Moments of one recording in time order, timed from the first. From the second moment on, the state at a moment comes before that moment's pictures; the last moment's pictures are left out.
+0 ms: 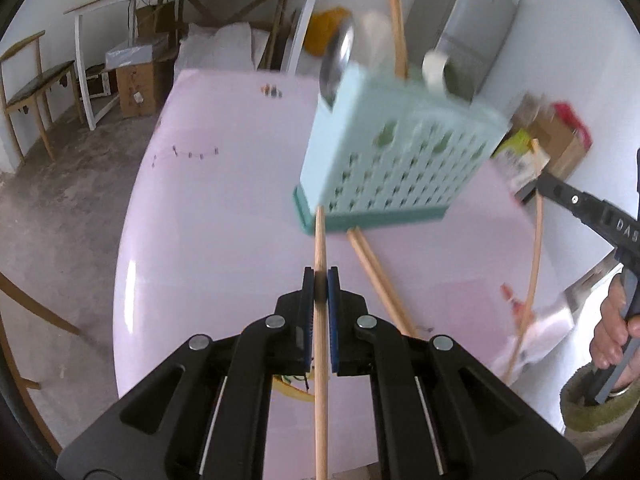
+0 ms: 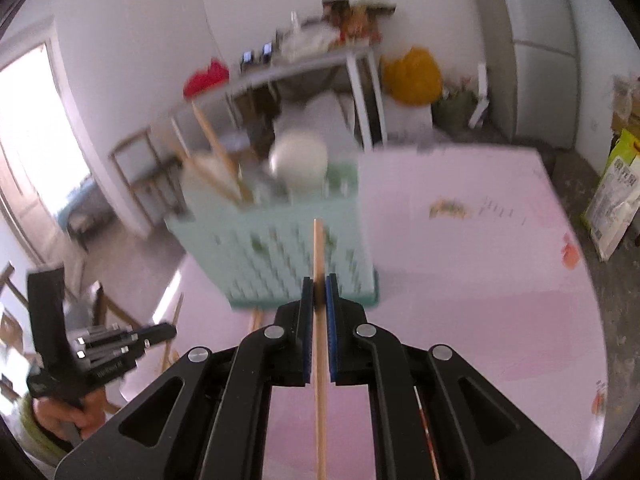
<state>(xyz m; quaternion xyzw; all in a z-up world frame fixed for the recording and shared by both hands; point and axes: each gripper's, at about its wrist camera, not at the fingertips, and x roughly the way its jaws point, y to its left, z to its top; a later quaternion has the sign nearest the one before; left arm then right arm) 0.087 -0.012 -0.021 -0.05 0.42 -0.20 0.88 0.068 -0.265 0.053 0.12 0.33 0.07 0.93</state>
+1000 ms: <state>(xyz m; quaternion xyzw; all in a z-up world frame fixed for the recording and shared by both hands) 0.073 0.019 0.027 -0.12 0.32 -0.24 0.91 0.091 -0.271 0.227 0.05 0.10 0.06 0.99</state>
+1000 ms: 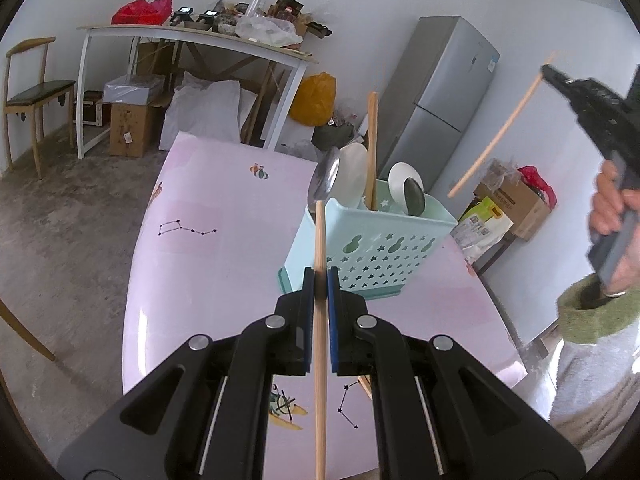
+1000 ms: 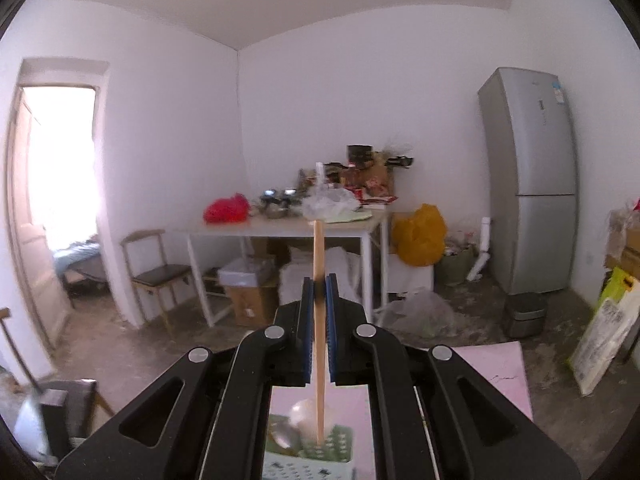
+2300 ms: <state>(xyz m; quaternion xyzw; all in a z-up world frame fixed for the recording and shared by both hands) 0.131 -0.035 0.191 -0.15 0.05 -0.29 0.94 0.061 -0.349 0.096 0.23 0.19 0.05 0.95</state>
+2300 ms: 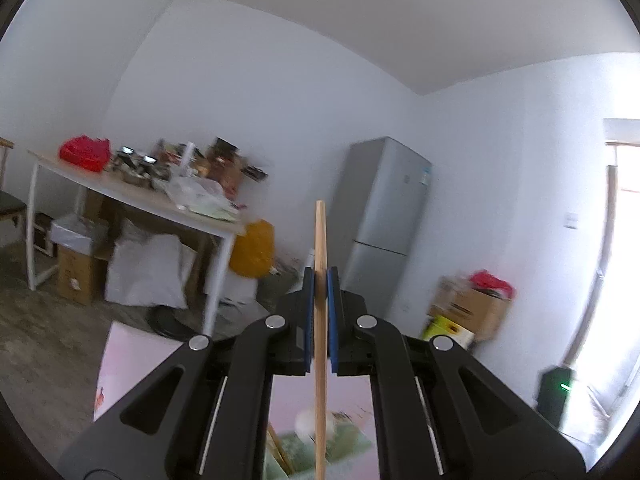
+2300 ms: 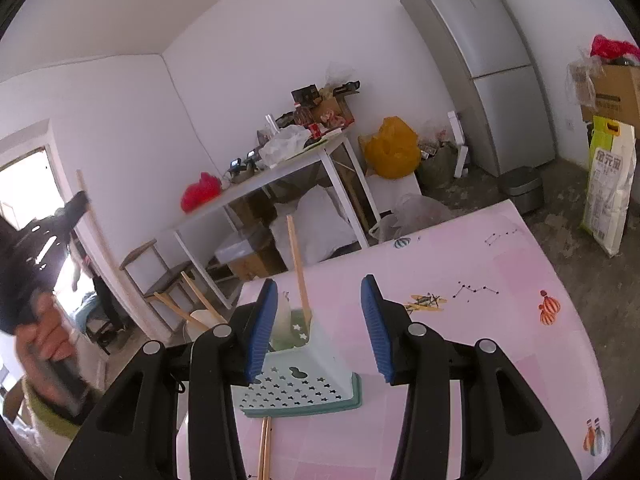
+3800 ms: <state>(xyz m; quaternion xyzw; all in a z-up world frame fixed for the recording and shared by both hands) 0.053 -0.065 -0.045 0.04 0.41 -0.22 0.88 0.034 -0.285 -0.010 0.20 0.36 0.08 0.91</state>
